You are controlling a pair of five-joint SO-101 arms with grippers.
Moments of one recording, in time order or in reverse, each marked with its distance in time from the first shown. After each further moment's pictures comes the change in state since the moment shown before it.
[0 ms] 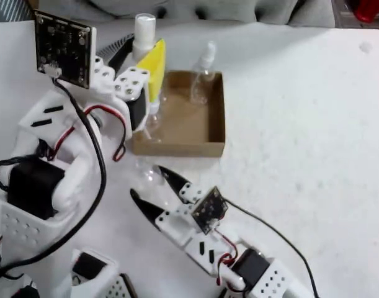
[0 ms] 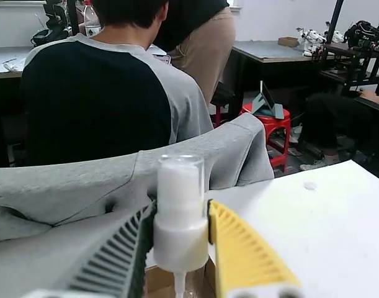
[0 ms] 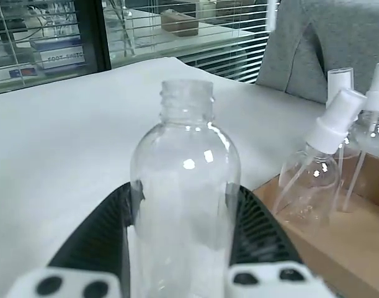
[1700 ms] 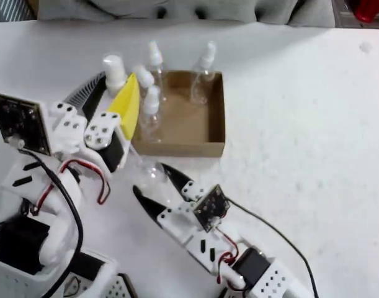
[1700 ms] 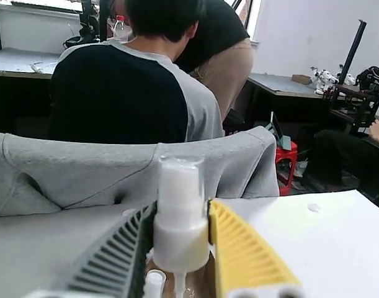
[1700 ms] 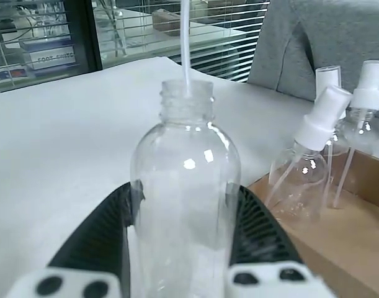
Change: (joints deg) left arm -4.0 -24.3 27.8 -8.0 5.8; right arm 1.5 0.0 0.0 0.0 0.0
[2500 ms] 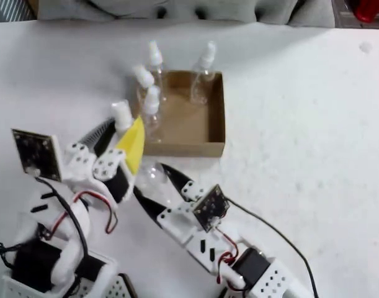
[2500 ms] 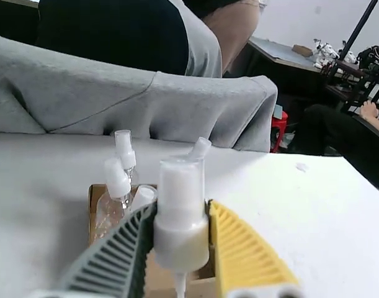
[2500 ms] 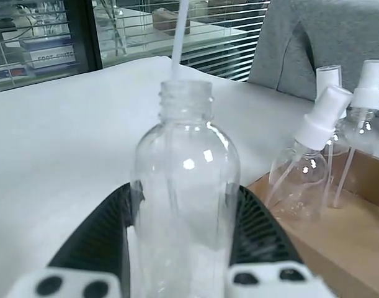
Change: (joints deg) left arm 1.3 -18.3 23.6 3.1 7.6; right arm 0.0 0.0 0.0 0.1 0.0
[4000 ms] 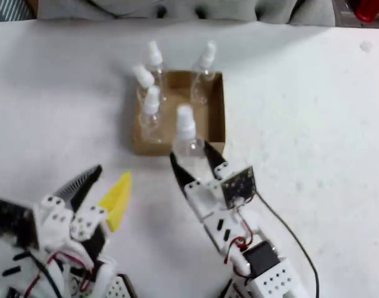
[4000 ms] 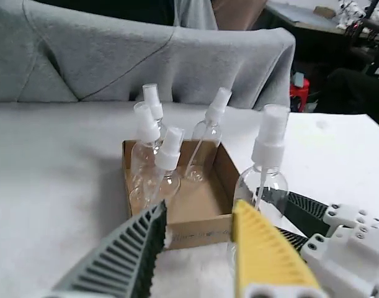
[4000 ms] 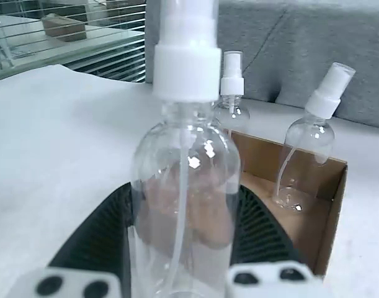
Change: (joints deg) left arm -1.3 -23.0 -0.4 26.1 -5.4; right arm 17.8 0.1 -1.2 0.0 0.1
